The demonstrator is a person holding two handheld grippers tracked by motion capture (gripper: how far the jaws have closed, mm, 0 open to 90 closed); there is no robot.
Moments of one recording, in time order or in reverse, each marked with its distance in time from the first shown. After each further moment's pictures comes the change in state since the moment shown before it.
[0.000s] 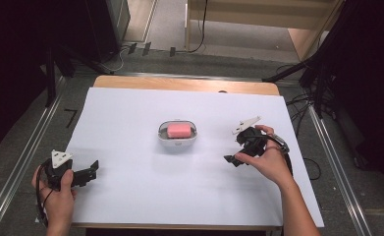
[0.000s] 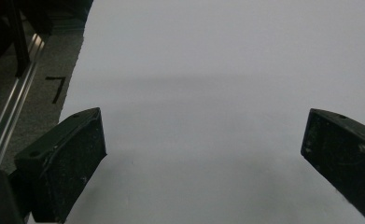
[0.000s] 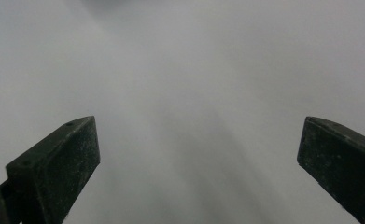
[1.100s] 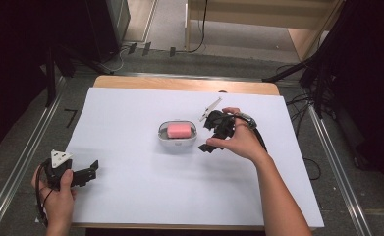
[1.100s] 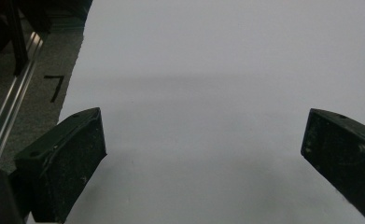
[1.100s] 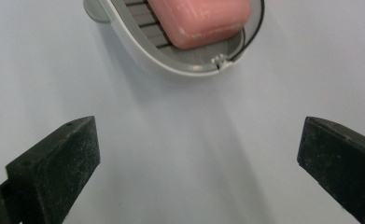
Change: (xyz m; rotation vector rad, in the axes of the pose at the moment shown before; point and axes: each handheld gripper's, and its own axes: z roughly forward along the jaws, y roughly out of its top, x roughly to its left) left arm 0.001 0.000 0.000 0.005 -0.003 -0.006; right arm 0.018 0.093 0.033 0.100 0.124 -0.163
